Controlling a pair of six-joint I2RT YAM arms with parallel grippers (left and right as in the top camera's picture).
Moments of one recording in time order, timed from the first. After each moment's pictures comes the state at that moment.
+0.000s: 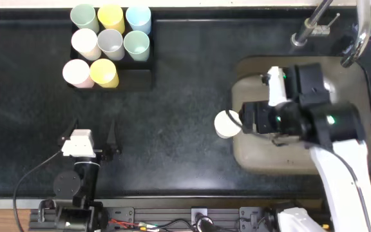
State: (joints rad) left arm -0.05 0.01 0.01 -0.08 0.00 -0.05; right arm 0.20 1.24 1.34 -1.31 -0.16 0.10
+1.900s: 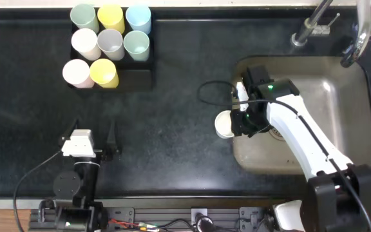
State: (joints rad) left arm -0.05 0.01 0.01 -0.08 0.00 -0.05; right arm 0.27 1.59 1.09 -1.07 -0.15 0.07
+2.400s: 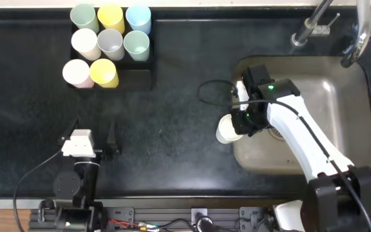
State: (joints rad) left arm -0.05 0.01 0.01 -0.08 0.00 -0.05; right arm 0.27 1.58 1.09 -1.06 -0.15 0.07
